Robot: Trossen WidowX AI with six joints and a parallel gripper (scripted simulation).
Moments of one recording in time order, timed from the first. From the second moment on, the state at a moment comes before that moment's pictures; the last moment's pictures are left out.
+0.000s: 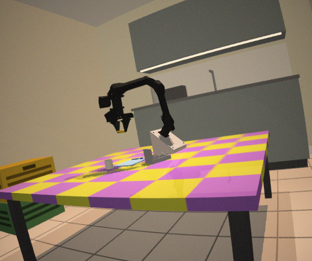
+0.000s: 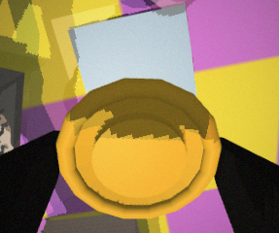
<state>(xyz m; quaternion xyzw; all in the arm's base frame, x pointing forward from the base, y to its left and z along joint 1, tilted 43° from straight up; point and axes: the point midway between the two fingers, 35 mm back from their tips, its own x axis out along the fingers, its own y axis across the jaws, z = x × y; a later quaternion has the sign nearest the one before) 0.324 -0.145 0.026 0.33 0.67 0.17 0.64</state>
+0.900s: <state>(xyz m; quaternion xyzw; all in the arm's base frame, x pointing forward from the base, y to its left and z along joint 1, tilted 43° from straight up) 0.284 -0.046 0.124 0.58 0.67 -0.15 0.43</state>
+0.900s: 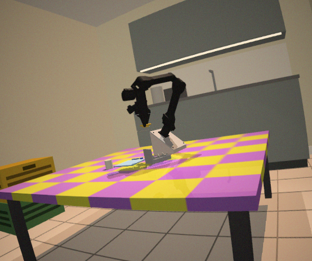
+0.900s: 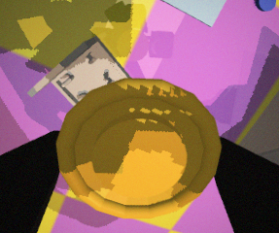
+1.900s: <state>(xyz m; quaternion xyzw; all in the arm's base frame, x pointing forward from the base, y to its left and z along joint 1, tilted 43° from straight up) 0.206 0.035 0.167 0.70 0.56 -0.41 0.15</state>
